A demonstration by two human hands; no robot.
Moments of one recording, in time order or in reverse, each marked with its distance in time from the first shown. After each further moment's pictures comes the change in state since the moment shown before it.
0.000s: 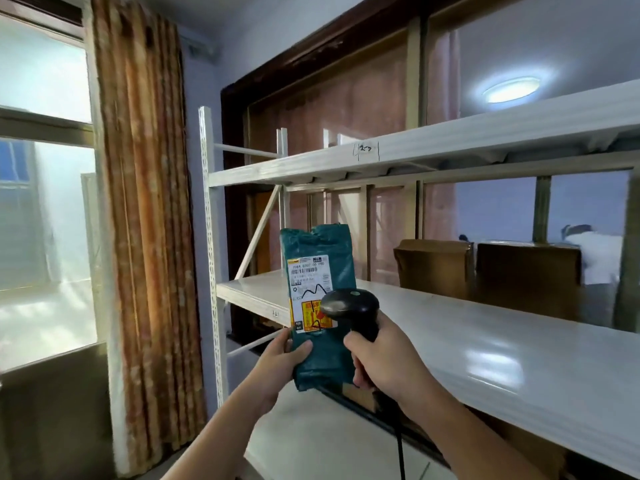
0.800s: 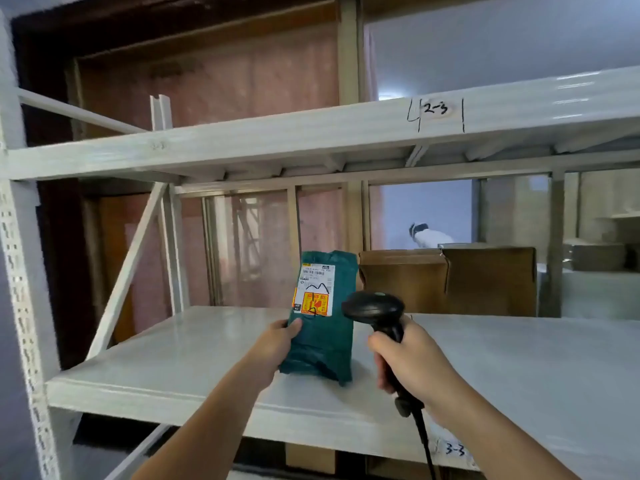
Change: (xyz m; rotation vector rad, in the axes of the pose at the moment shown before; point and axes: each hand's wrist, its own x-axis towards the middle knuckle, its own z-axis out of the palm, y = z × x) left_hand 0.365 -0.003 -0.025 0.151 -0.339 -0.151; right_hand 0.233 0.037 0.061 -0.112 0.466 0.165
